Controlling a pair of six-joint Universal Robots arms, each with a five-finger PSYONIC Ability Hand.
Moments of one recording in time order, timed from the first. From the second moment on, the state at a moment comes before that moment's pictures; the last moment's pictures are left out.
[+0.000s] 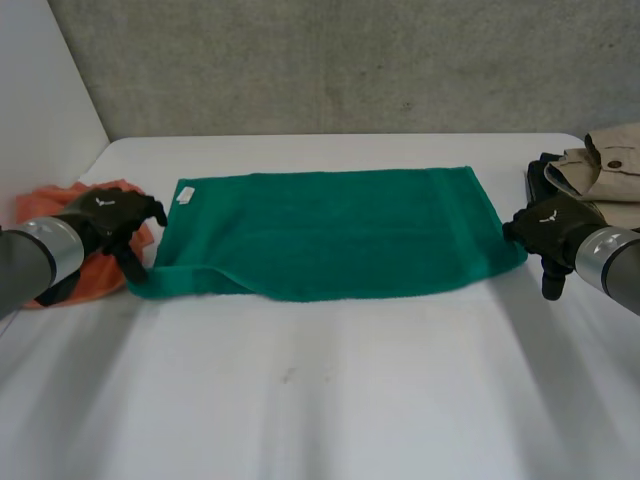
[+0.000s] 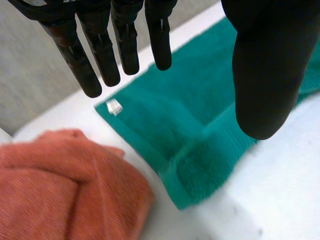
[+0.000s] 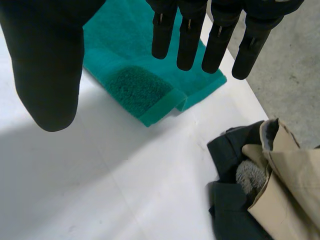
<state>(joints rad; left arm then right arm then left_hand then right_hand) 4.64 -1.98 -1.42 2.94 -1.29 3.56 1.67 -1.13 1.42 0.20 1.35 2.29 0.43 0.43 0.43 0.43 0.26 0.41 0.42 0.41 0.40 0.20</state>
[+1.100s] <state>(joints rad) 4.56 -2.10 -1.32 3.09 -1.43 3.62 1.72 -0.73 1.05 0.18 1.28 2.35 1.16 1.19 1.19 1.20 0.98 0.70 0.70 0.70 0.70 0.52</state>
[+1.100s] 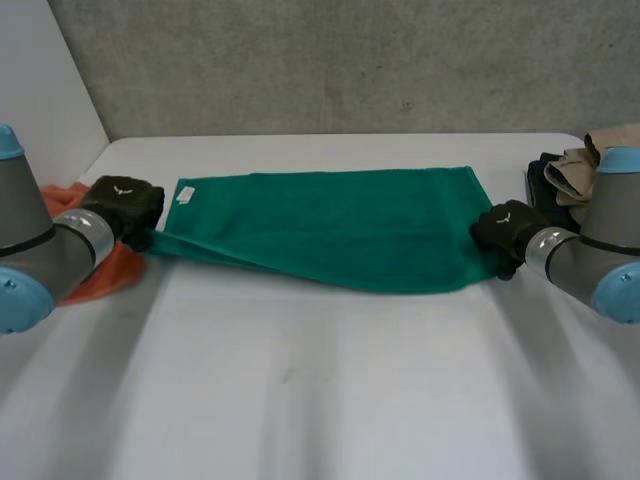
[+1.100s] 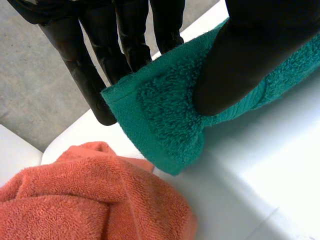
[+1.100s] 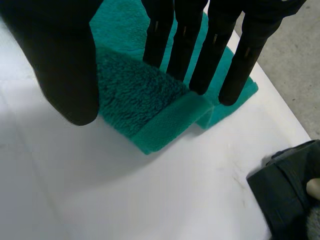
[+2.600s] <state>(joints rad) 4.55 -2.06 -1.18 3.50 -1.50 3.47 1.78 -0.87 0.84 -0.04 1.38 2.59 1.16 1.20 1.19 1.20 0.99 1.11 1.17 1.19 1.20 1.02</state>
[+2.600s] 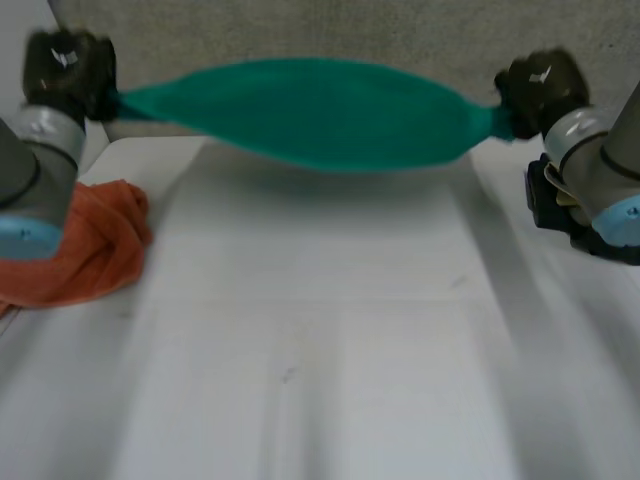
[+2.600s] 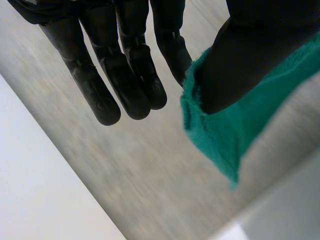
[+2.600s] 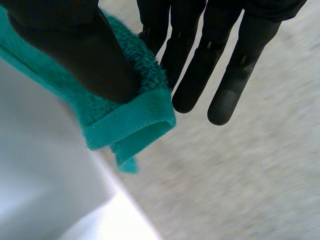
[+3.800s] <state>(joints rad) 4.53 -2.00 -1.61 3.58 -1.45 3.47 1.76 -0.92 1.40 0.08 1.30 2.43 1.16 1.20 1.19 1.20 0.99 0.70 0.70 0.69 0.69 0.50</state>
